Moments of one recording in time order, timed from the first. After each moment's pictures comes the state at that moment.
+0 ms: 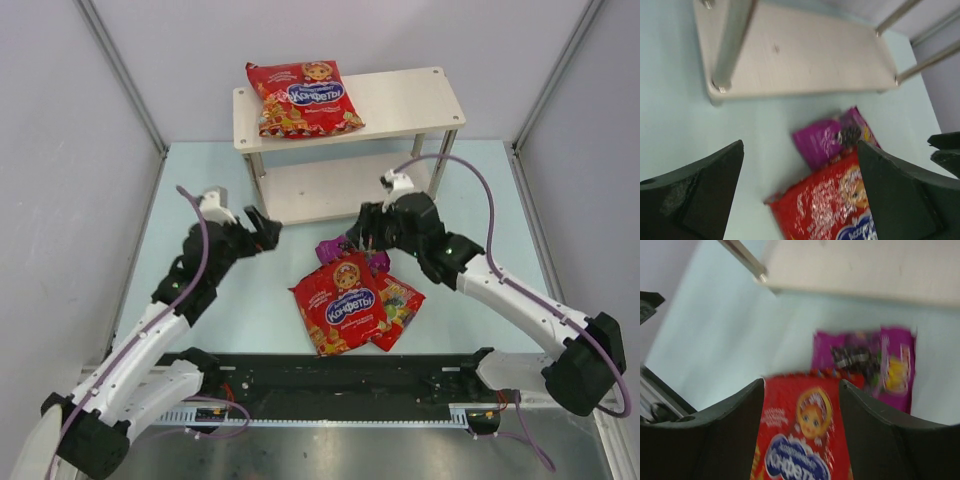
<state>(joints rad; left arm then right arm) -0.41 0.84 0.75 -0.14 -0.13 -0.54 0.68 1.23 1.05 -0.19 -0.01 0.44</state>
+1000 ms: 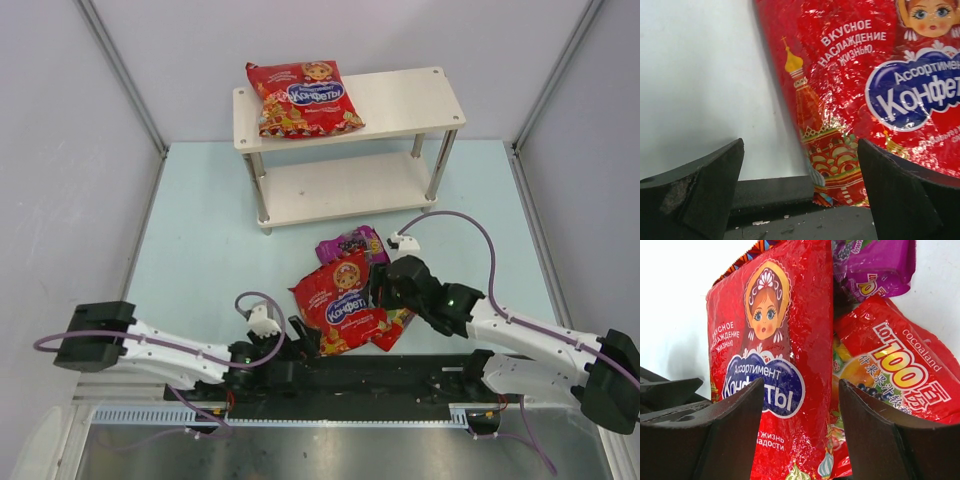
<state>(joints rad) -1.62 1.06 0.32 -0.34 -0.96 -1.74 0.94 1.02 0.64 -0.32 0.26 0.70</state>
